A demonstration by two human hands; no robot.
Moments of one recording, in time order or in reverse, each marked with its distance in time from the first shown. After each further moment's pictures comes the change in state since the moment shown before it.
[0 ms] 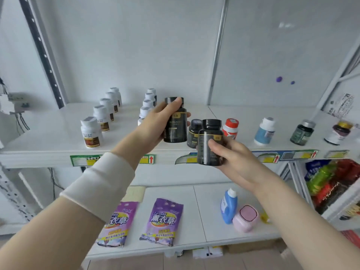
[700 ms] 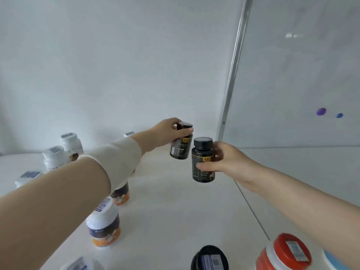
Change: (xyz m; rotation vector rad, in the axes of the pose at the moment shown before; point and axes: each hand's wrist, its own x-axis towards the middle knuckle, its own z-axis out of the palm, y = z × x) left_hand 0.370 -0.031 -0.051 0.729 -0.058 -0.052; right_hand 0.314 -0.048 -0.117 -0.677 0.134 0.091
